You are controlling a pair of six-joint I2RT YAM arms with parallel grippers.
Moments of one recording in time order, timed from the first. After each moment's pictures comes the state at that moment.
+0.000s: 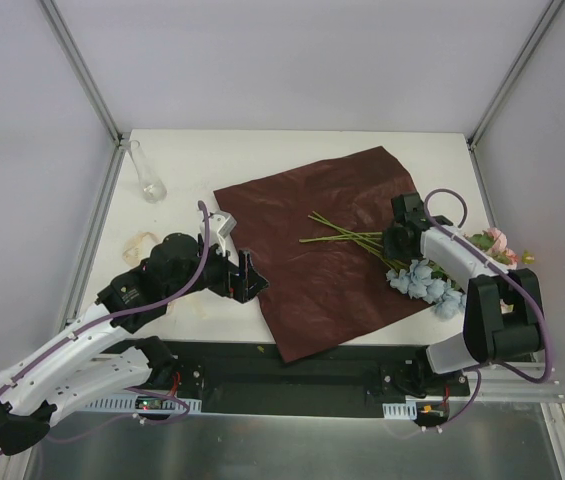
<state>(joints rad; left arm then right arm) -0.81 0.73 0.78 -0.52 0.12 -0.50 0.23 1.46 0.90 -0.62 0.23 1.75</state>
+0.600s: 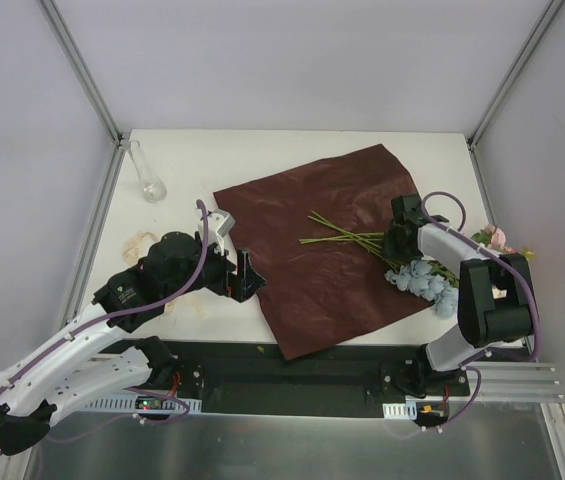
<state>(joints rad) -0.81 0.73 0.81 -0.56 0.10 -0.47 0.20 1.56 0.89 -0.57 0.22 1.79</state>
